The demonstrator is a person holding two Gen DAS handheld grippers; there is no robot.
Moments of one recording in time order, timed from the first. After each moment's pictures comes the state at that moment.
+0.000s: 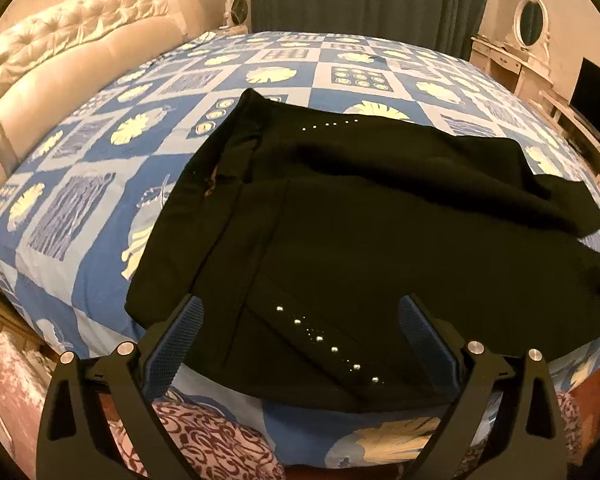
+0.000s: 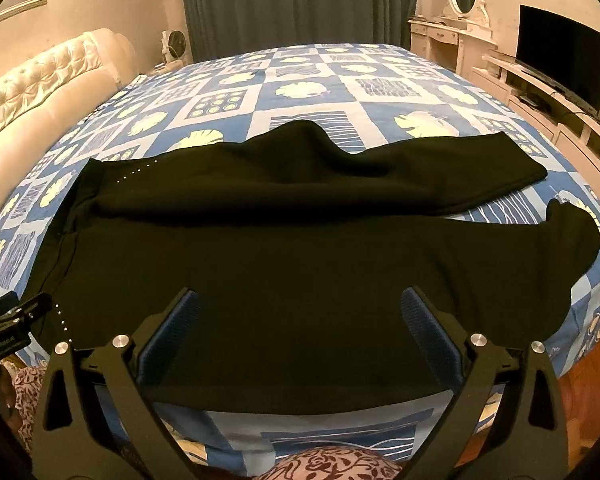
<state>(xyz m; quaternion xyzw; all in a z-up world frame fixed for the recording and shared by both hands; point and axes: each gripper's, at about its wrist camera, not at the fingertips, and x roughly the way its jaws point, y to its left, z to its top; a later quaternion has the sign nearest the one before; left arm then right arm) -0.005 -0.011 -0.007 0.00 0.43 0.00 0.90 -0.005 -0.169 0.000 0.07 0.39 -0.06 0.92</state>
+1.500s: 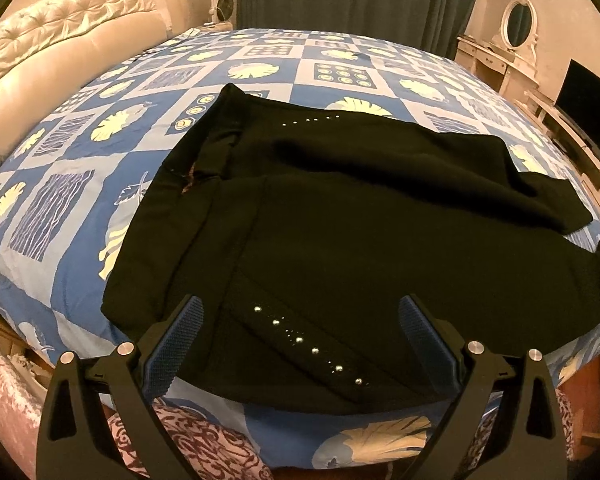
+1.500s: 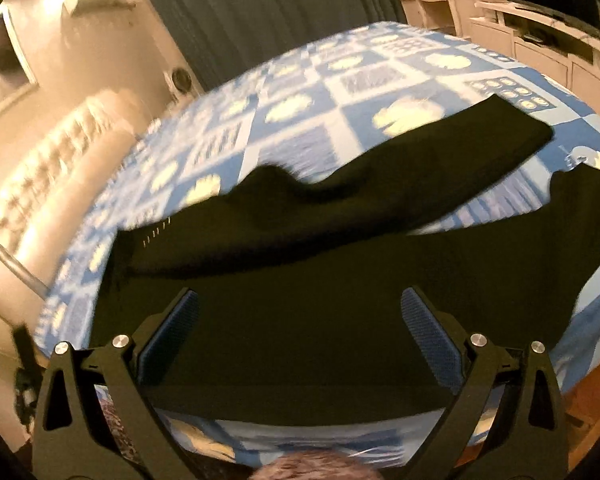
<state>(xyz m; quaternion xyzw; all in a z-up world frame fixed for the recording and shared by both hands) -0.001 -0.015 -0.013 -0.02 0.44 -0.03 0.90 -0.009 -0.302 0.028 0.23 0.37 0.00 0.90</state>
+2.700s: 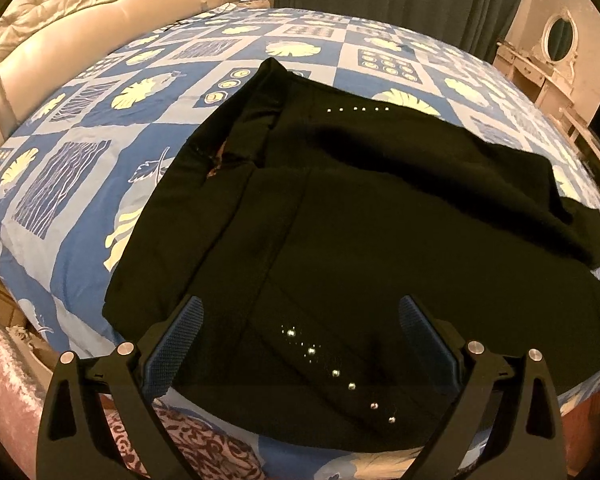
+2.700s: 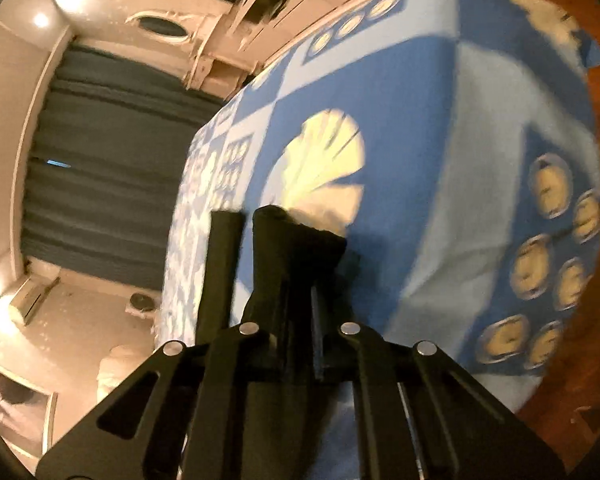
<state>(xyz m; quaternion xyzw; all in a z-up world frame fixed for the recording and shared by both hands) 0.028 0.007 -0.029 -0.05 0.47 0.02 0.88 -0.117 -0.629 -0.095 0.60 0.20 -0.19 0.75</state>
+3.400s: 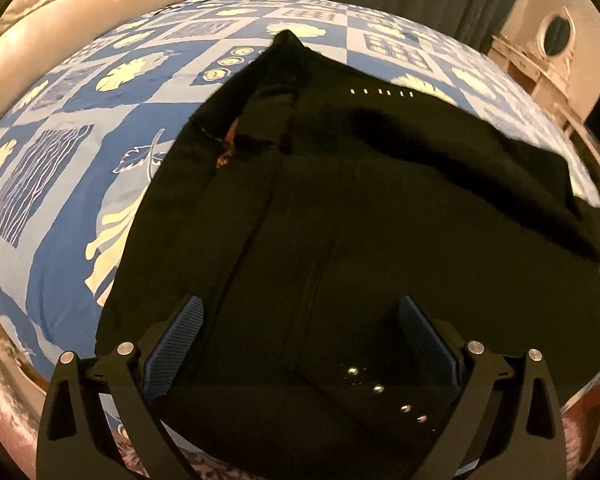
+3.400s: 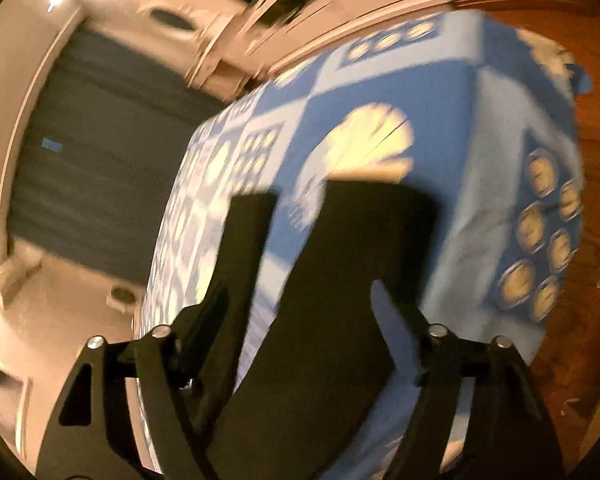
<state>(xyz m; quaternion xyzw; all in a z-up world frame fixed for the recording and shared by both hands) 0.051 0.037 -0.064 -0.05 0.49 -0.01 0.87 -0.100 -0.566 -0.042 0.55 0.22 -0.20 0.78</state>
